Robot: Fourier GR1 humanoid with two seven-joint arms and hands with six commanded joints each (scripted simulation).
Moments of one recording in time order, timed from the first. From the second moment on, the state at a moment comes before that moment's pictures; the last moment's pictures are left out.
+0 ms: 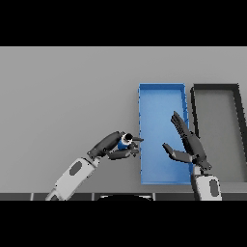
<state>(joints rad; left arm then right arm) -0.26 0.16 -0.59 -1.59 0.11 -0.15 -0.03 0.11 -0.20 0.08 -1.89 -0.15 0.27 -0.04</state>
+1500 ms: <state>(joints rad) -0.28 0.19 -0.60 -1.59 0.00 -0.22 0.05 -0.53 -0.14 0.41 -1.78 -0.37 0.57 0.40</state>
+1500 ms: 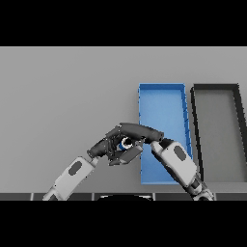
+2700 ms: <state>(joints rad) -0.26 0.19 -0.54 -1.58 -0.12 -0.31 -0.03 -0.54 -0.19 0.48 -1.80 -0.41 0.48 0.26</state>
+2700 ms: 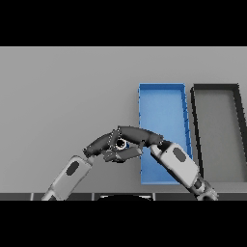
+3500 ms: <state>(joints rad) -0.24 0.16 -0.54 -1.57 -0.09 -0.31 0.07 -0.73 -0.24 0.33 -1.83 -0.80 0.32 0.53</state>
